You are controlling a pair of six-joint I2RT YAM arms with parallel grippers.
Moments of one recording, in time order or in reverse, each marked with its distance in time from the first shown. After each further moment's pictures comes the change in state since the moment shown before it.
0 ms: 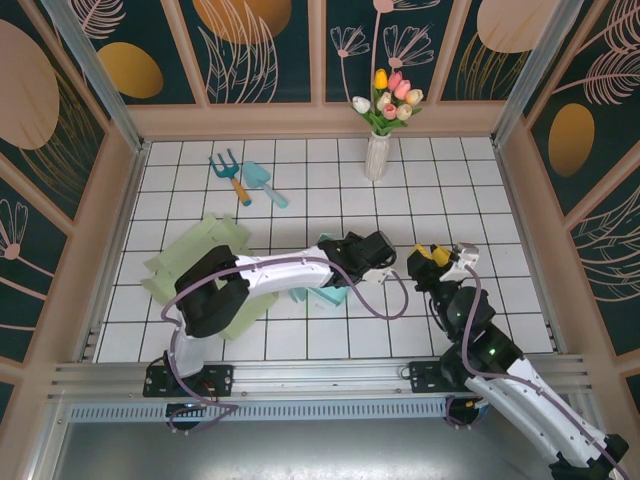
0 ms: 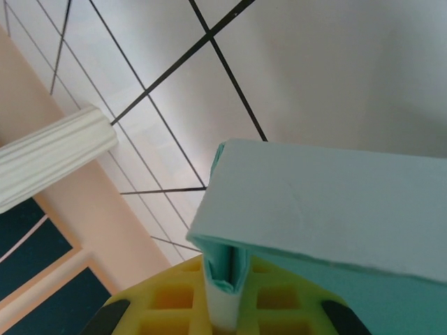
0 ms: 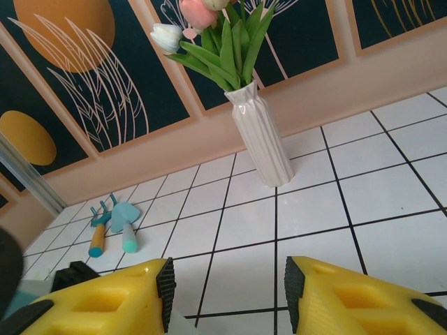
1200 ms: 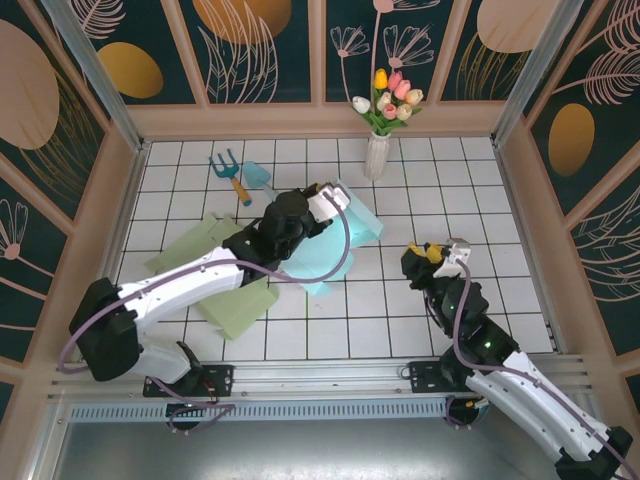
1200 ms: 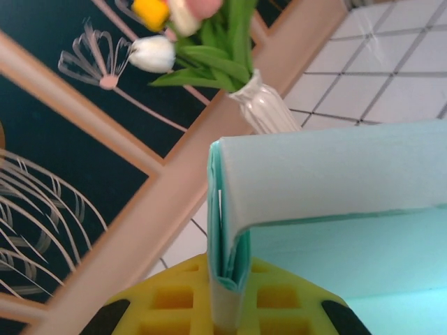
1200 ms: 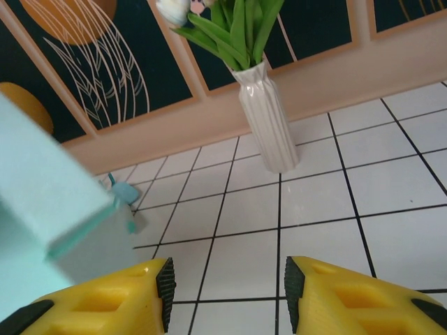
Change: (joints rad) left arm 0.179 -0.599 -0.390 0.508 0.171 -0.569; right arm 0.000 0.090 0.024 0.025 -0.035 -0.013
